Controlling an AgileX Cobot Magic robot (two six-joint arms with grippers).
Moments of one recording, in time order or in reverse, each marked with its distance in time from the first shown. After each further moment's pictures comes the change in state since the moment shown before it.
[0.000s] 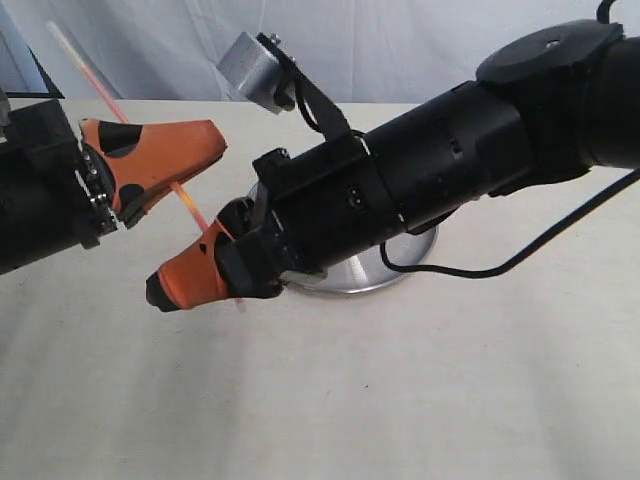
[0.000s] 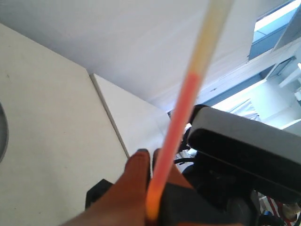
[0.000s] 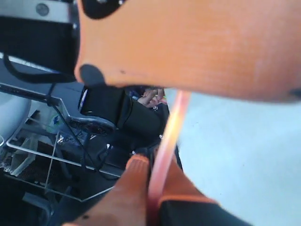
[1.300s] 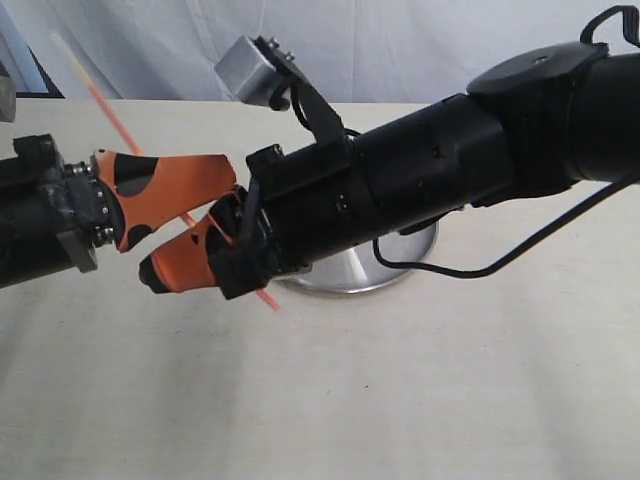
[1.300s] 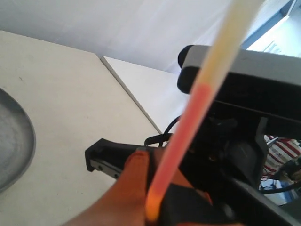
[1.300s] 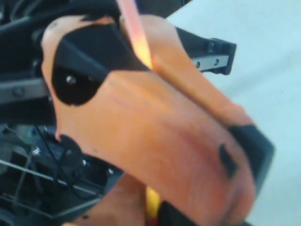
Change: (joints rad) left arm 0.011 -0.016 -0.025 0.233 0.008 0.080; right arm 0.005 0.024 0.019 0.100 -0.078 -0.178
